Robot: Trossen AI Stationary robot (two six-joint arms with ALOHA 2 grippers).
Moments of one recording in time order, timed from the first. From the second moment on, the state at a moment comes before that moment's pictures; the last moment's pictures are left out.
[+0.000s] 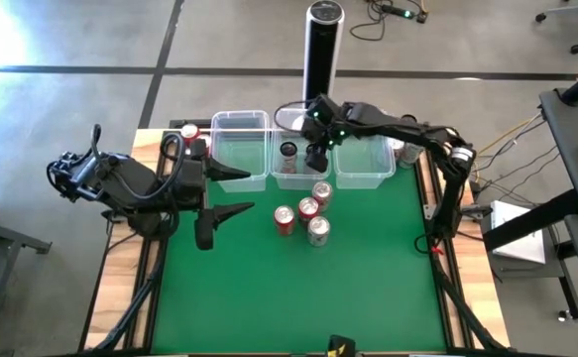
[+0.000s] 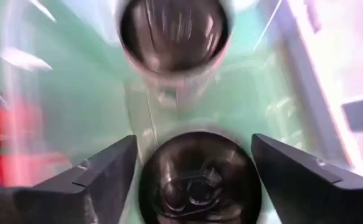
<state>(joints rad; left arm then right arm) -0.45 1.39 1.96 -0.78 -0.62 -0.14 -0.52 1.90 1.65 -0.79 -0.18 -0.23</state>
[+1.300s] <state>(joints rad) -0.45 1.32 1.96 -1.05 -0.61 -0.15 -0.99 1.50 1.40 -1.01 0.41 0.65</state>
